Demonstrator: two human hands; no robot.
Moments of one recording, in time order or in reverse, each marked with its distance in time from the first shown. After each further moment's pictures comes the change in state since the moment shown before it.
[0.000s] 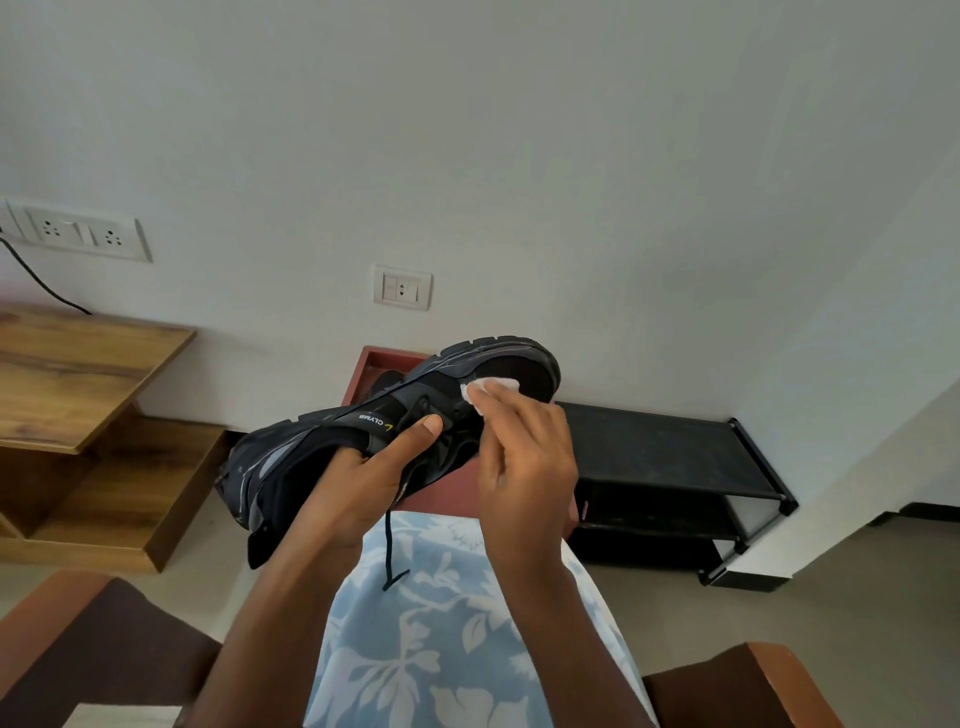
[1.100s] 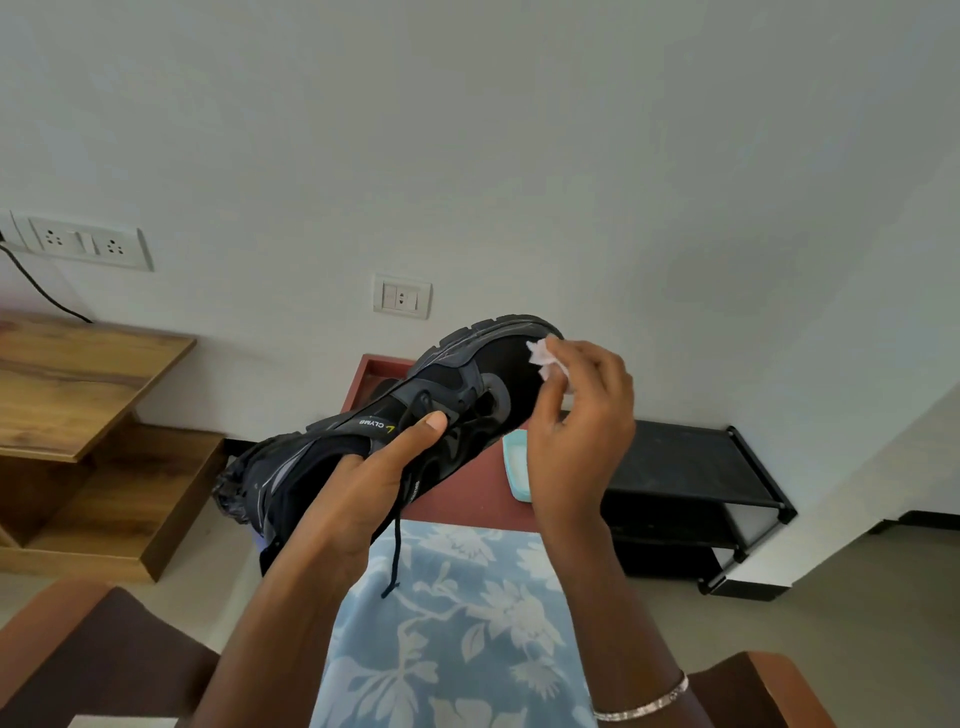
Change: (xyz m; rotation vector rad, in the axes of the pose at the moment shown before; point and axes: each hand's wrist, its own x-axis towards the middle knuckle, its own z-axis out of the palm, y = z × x) left_hand -0.009 0.012 0.004 -0.068 -0.017 -0.131; right_hand 0.054 0.018 -0.012 -0.031 0.173 0.140
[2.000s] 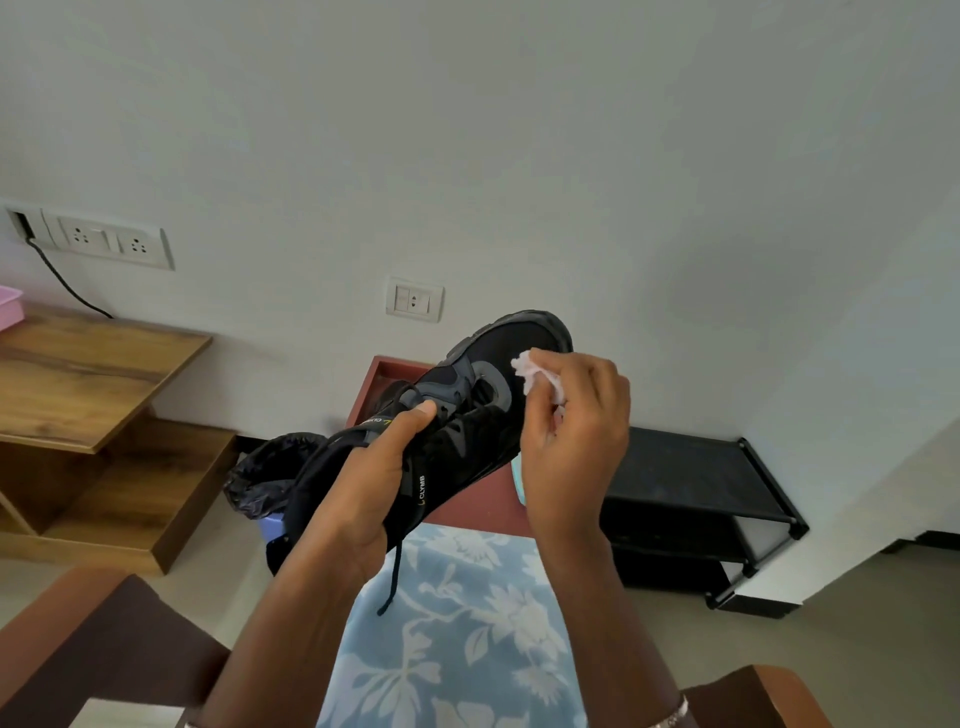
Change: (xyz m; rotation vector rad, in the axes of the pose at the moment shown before) left_hand 0.005 -0.001 0.002 -0.140 -0.010 -0.102; right_hand -0.009 -0.011 -0.001 0.007 -0.063 -0.042
